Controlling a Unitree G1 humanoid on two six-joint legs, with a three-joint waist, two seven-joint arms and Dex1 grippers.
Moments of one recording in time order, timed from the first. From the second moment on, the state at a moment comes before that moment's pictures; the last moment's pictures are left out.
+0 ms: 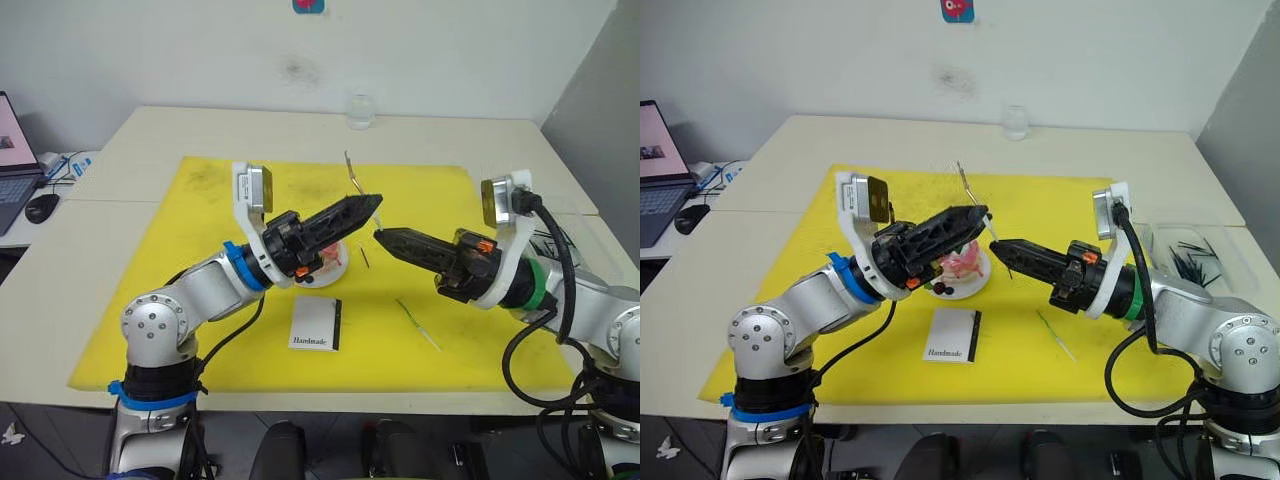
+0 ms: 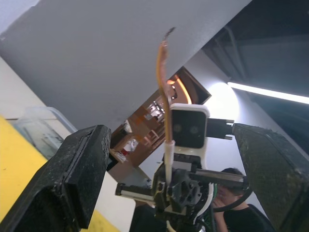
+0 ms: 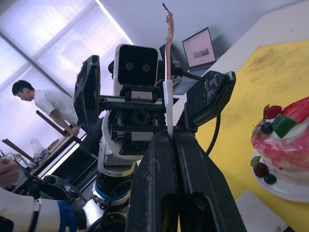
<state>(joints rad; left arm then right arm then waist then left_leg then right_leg) -0.48 0.36 0.12 -0.34 -1.77 0.92 -0.13 -0.43 -0.62 -0.14 -0.52 1.83 0.97 0.01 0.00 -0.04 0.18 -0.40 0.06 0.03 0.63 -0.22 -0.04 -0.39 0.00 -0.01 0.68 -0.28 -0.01</state>
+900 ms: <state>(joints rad) -0.44 0.38 0.07 -0.32 -1.84 0.90 -0.13 -0.43 -0.67 -0.07 -0.52 1.86 0.87 0.01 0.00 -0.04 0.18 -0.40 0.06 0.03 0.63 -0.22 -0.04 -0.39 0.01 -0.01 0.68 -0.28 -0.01</state>
